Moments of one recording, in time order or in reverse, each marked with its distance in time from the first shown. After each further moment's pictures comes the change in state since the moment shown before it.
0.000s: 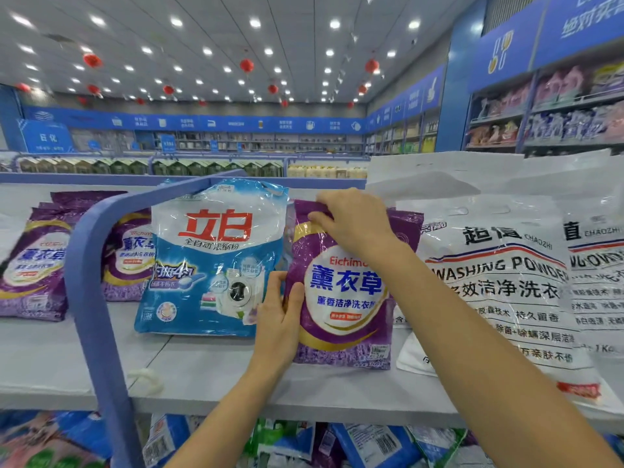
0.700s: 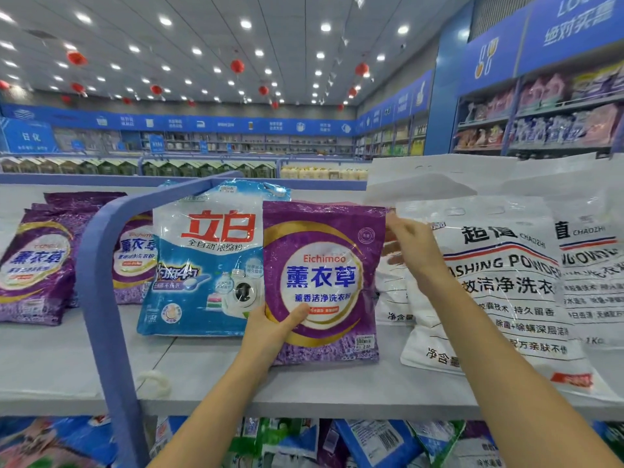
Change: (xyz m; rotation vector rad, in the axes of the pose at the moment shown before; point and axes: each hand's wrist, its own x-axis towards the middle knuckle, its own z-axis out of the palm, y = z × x) left_hand 0.005 -0.024 -0.031 -0.199 -0.070 -0.320; right_hand -0.052 0.057 0.022 0.931 0.099 0.581
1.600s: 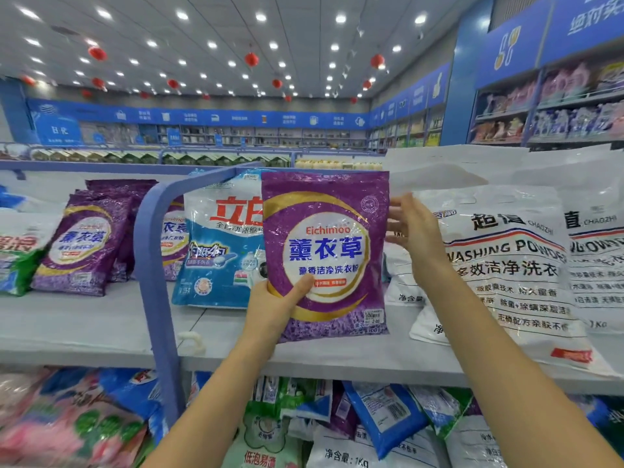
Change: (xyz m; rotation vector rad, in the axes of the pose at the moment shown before) left_hand -0.032 0.033 -0.014 -0.010 0.057 0.039; right_hand -0.032 -0.027 0.017 0.301 0.046 0.004
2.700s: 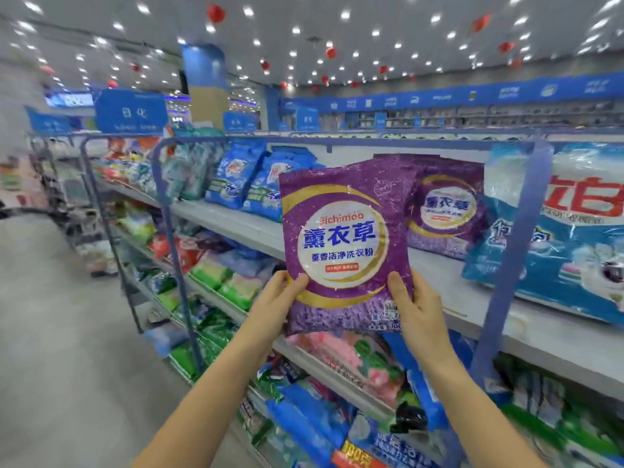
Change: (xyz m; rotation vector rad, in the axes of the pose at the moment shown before) left_hand -0.138 0.083 -0.356 0.182 0.443 -0.109; right_hand -0.244 0.015 0.334 0.212 -0.616 -0.073
